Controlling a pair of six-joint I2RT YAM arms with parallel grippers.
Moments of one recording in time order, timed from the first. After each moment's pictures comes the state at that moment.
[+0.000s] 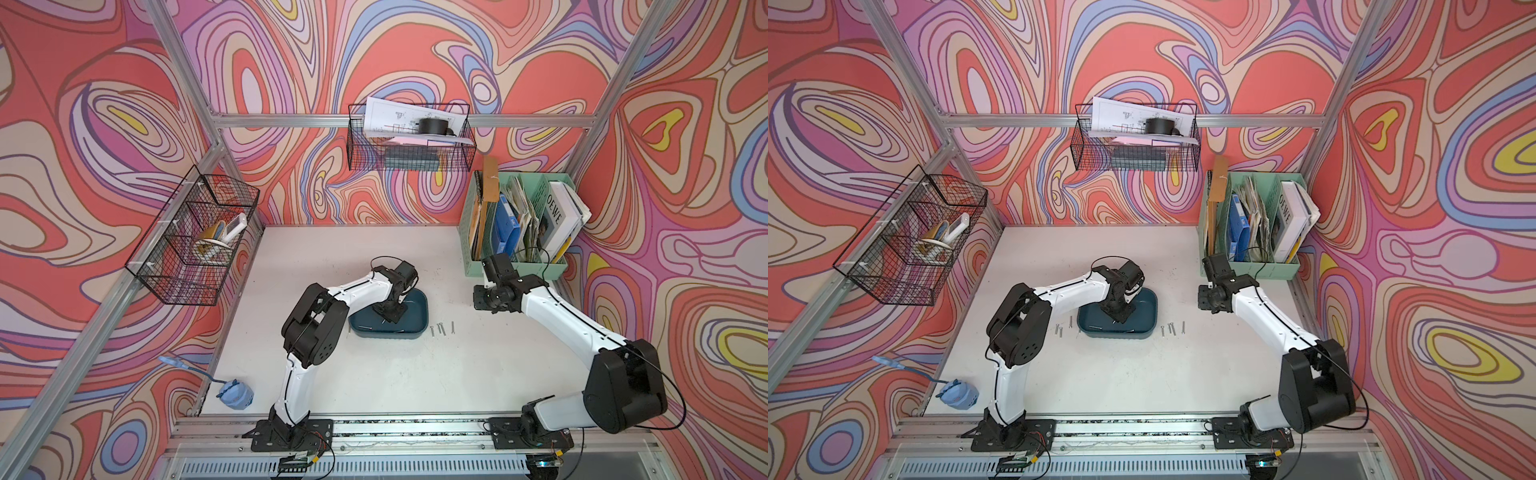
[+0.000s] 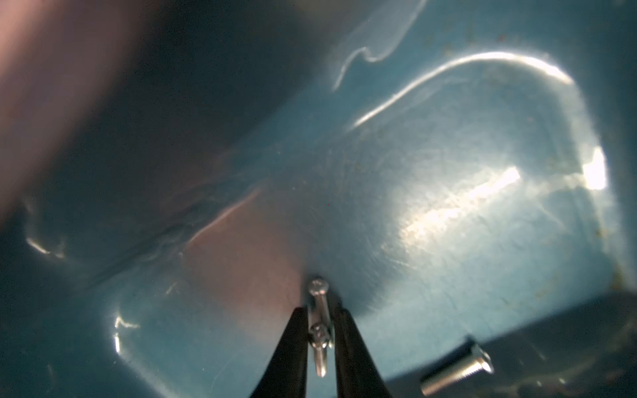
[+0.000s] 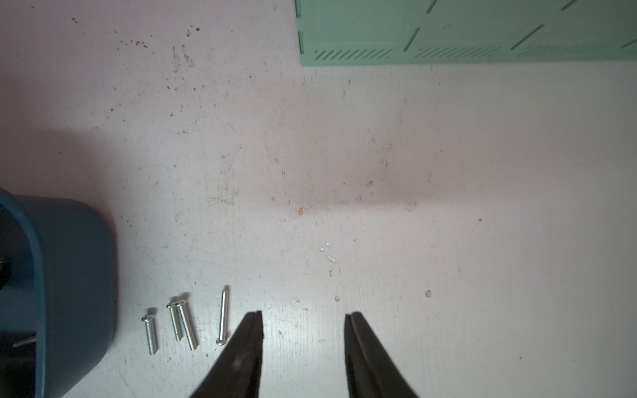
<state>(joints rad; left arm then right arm) -0.67 2.07 1.50 -0.86 -0.11 -0.04 0.27 1.43 1.04 -0.71 0.11 0.29</state>
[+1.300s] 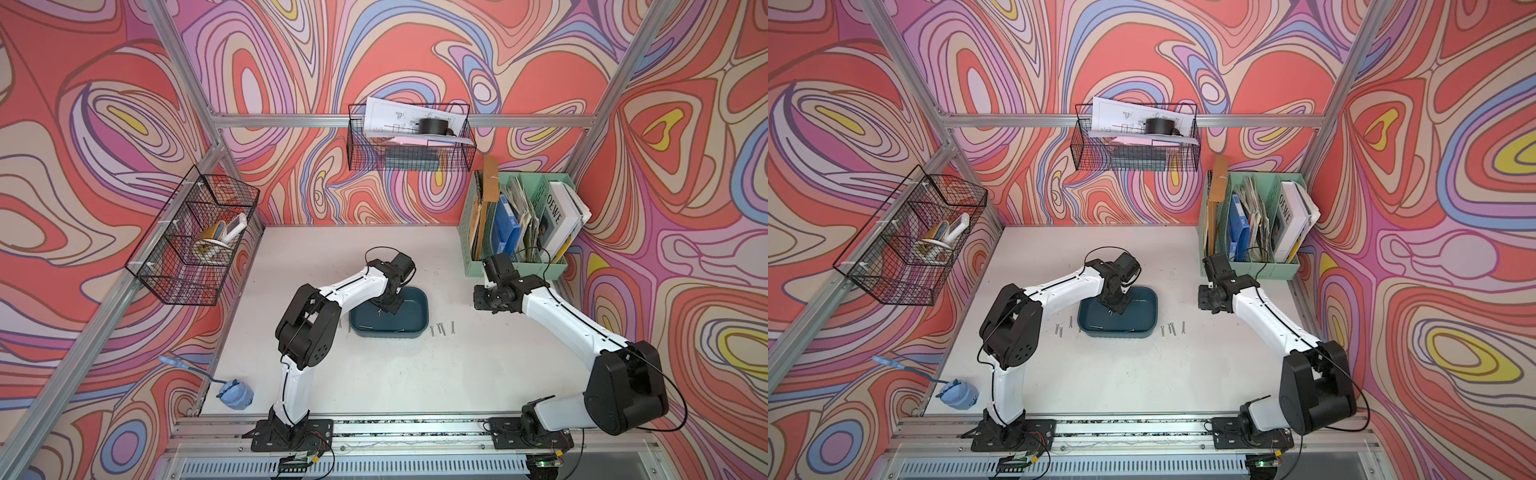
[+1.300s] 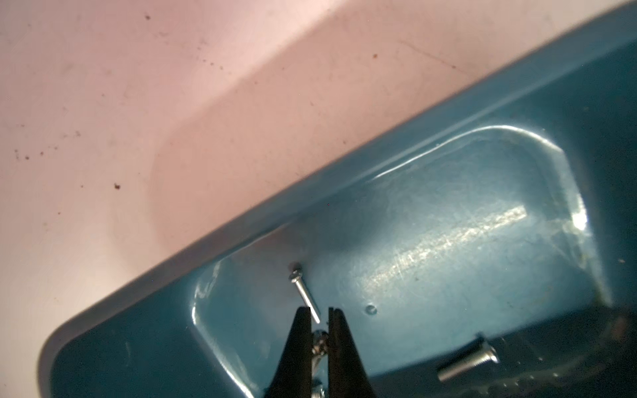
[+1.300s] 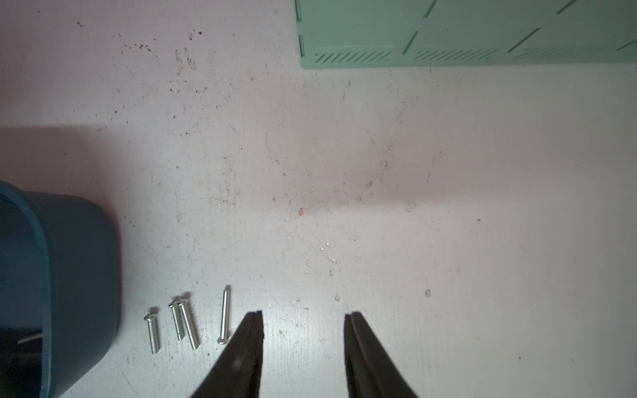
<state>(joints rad) -0.63 2.00 1.54 -0.88 -0.17 -0.10 0.27 1.43 1.03 -0.71 0.11 0.29</state>
